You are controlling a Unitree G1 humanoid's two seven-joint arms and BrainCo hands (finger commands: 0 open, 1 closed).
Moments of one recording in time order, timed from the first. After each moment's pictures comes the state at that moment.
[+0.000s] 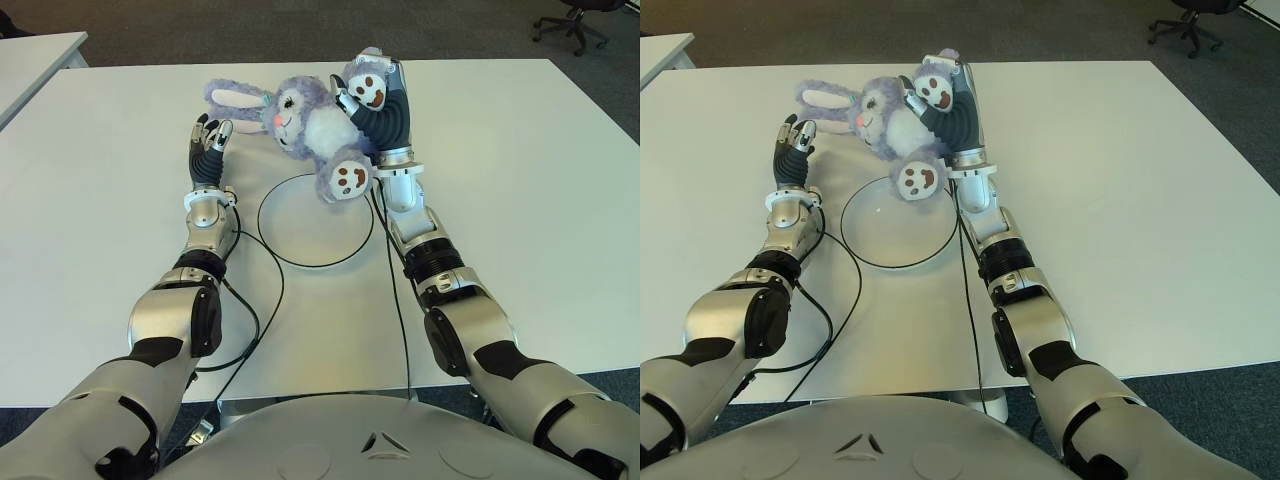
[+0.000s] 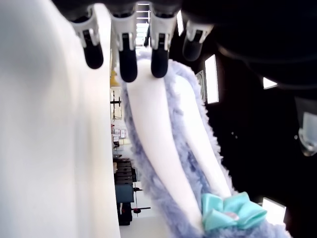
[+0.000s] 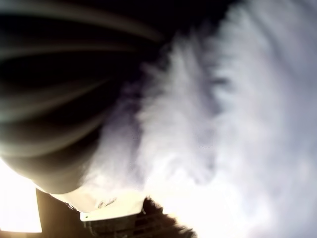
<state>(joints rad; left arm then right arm) -0.65 0.14 0.26 1.22 -0.03 -0.56 0.15 -0.70 -0.02 0.12 0.67 -0.36 -0.78 -0.35</state>
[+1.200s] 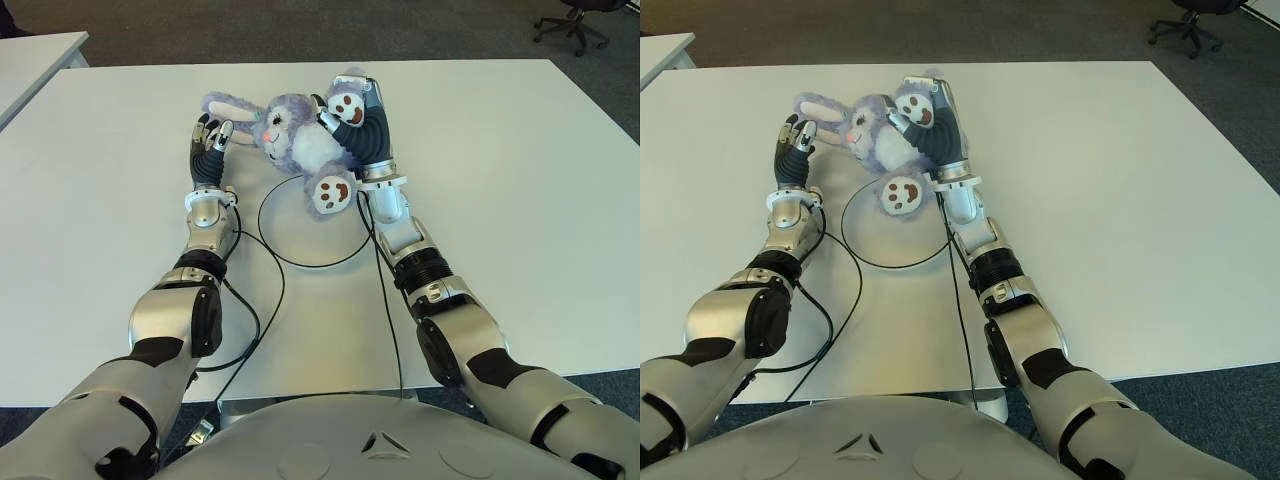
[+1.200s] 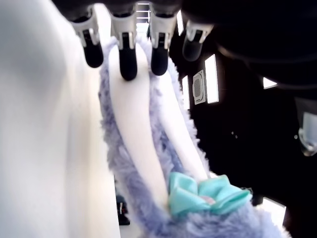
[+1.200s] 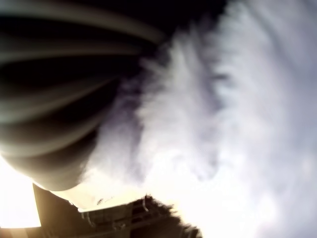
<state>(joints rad) -0.65 0.14 0.26 1.22 -0.03 -0.56 0.15 -0.66 0.03 0.17 0.66 -0.37 -0.77 -0.33</state>
